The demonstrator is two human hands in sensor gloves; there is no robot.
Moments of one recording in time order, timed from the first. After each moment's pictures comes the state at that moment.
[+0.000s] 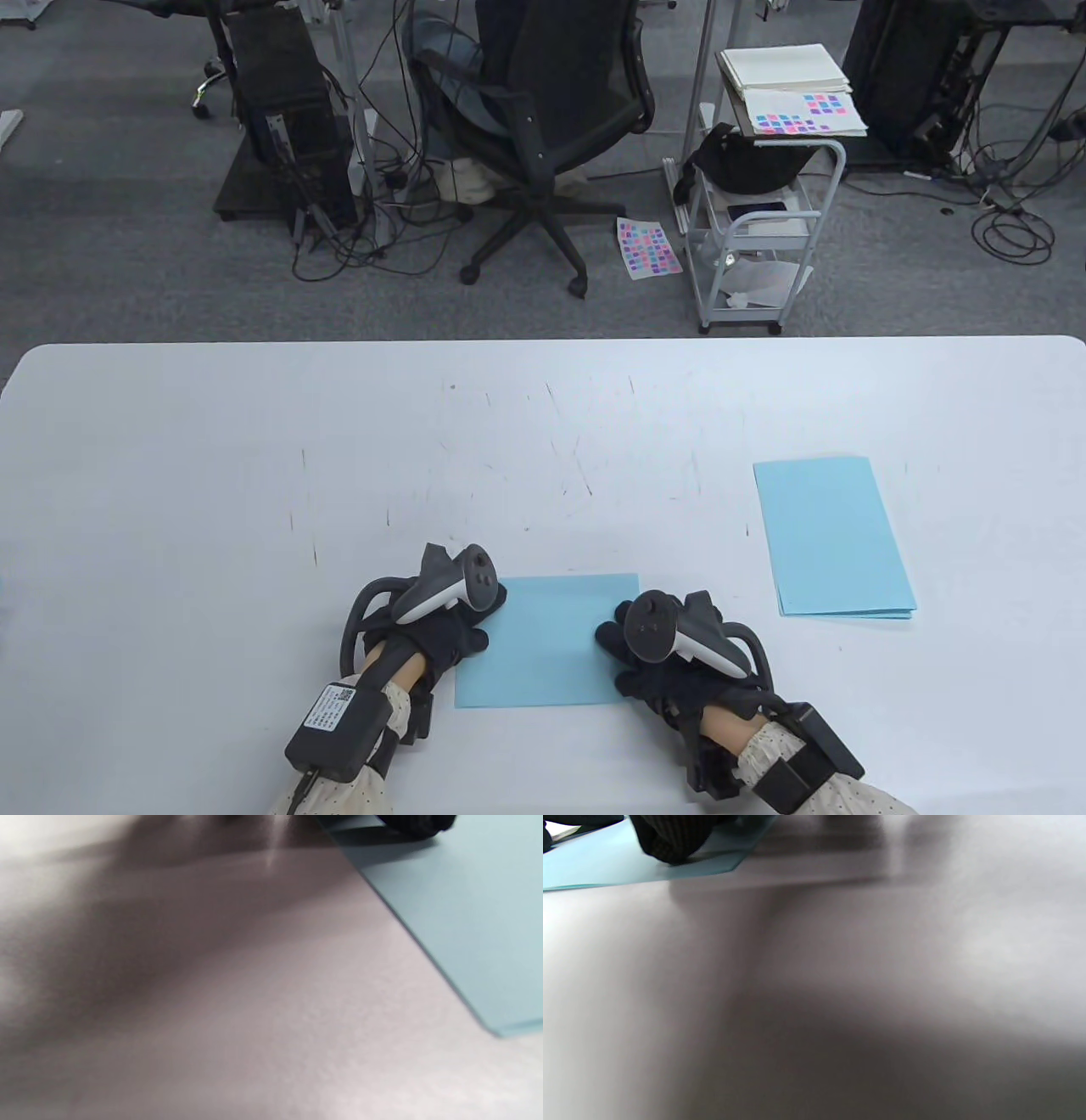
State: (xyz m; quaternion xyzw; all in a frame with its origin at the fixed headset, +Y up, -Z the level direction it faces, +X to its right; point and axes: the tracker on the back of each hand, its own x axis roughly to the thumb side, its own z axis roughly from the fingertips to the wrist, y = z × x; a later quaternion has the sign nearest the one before) left_hand -0.154 -0.771 -0.359 -0.31 -0.03 -0.04 0.95; right_hand 0.114 -0.782 -0.312 0.09 0.25 0.96 0.08
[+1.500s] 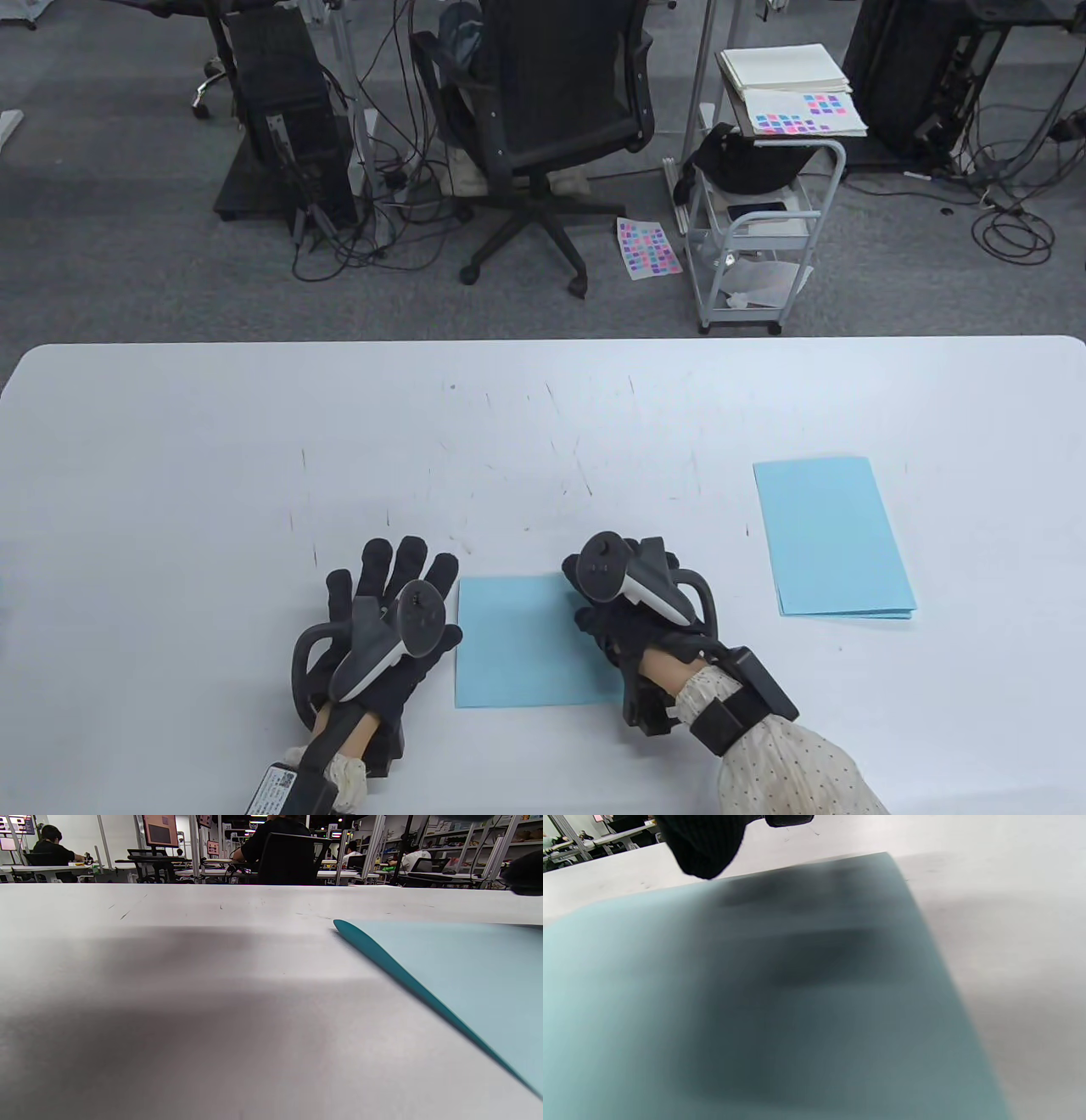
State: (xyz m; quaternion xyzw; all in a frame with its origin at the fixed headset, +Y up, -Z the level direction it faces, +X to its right) left_hand -0.194 -0.733 -0.304 -0.09 0.01 0.01 1.00; right_hand 0.056 -0.755 -0.367 0.06 0.19 0.98 0.10
